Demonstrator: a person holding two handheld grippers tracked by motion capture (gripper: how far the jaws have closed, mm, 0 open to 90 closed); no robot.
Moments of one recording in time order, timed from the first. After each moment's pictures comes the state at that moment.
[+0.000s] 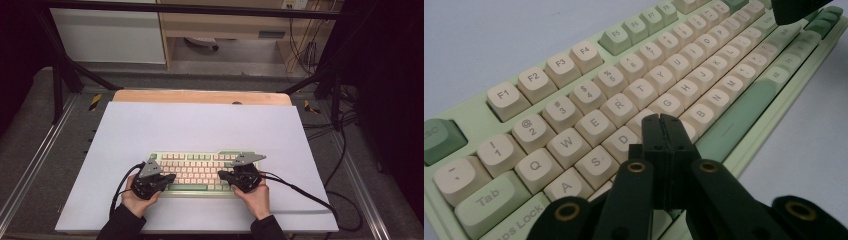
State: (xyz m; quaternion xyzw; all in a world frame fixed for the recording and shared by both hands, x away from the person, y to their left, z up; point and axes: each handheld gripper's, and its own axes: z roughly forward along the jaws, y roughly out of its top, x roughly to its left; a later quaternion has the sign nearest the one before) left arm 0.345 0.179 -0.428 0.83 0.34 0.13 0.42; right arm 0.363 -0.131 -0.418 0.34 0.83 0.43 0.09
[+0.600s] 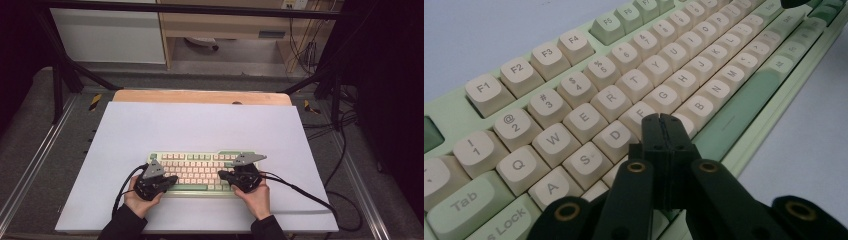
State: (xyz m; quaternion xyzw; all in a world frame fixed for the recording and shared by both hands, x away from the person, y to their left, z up) left arm 0.346 0.176 -0.434 0.84 0.34 0.13 0.41; right arm 0.363 -0.132 -0.417 0.34 0.83 0.43 0.09
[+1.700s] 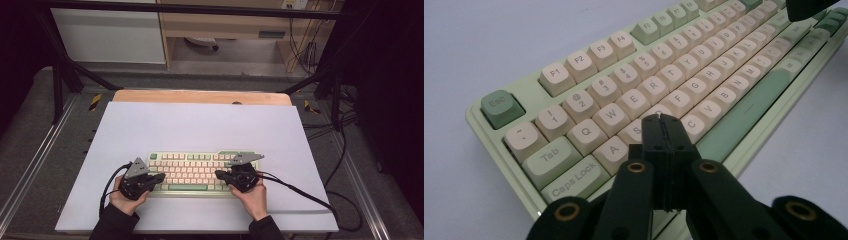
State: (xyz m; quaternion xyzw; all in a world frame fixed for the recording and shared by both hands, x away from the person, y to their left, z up) left arm 0.342 0.214 -0.424 0.82 0.35 0.14 0.42; right arm 0.364 -0.123 -0.416 0.35 0.82 0.44 0.08
